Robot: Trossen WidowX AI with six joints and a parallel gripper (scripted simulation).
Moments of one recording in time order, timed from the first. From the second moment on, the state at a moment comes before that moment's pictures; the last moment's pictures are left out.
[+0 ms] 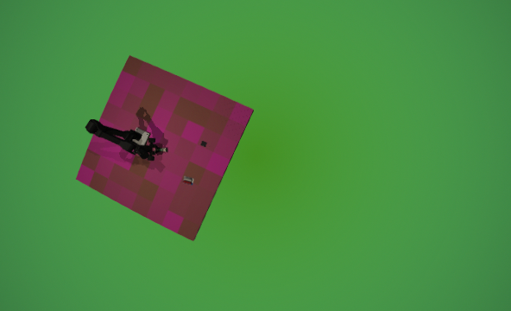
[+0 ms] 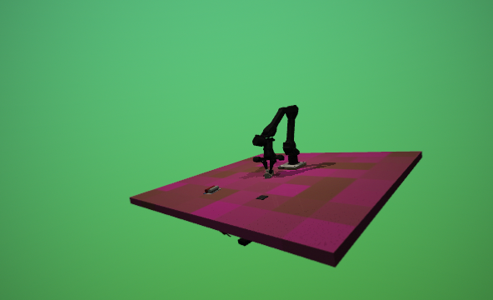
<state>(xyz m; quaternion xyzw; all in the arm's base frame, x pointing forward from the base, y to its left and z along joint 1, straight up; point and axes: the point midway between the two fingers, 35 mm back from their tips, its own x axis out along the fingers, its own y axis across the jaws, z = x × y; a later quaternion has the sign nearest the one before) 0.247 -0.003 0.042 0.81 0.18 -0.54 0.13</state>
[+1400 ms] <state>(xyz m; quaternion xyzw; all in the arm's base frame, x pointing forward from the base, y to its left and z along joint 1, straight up) 0.255 0.002 0.034 0.72 0.17 -0.66 0.15</state>
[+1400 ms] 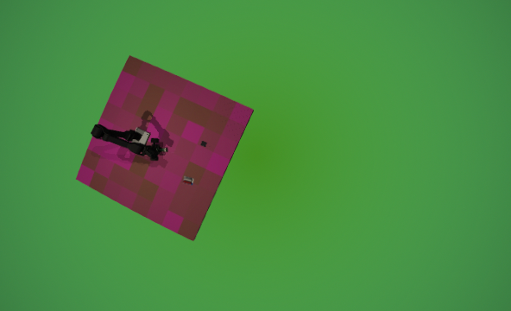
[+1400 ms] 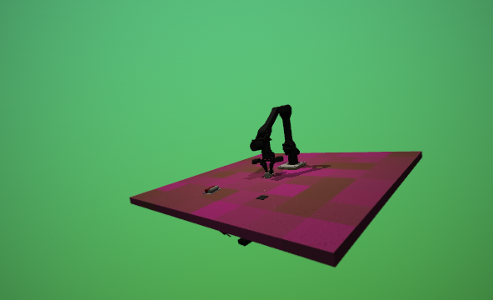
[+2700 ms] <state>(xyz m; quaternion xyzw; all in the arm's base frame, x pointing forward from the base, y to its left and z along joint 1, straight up) 0.268 0.008 0.032 0.69 0.17 -0.69 0.16</state>
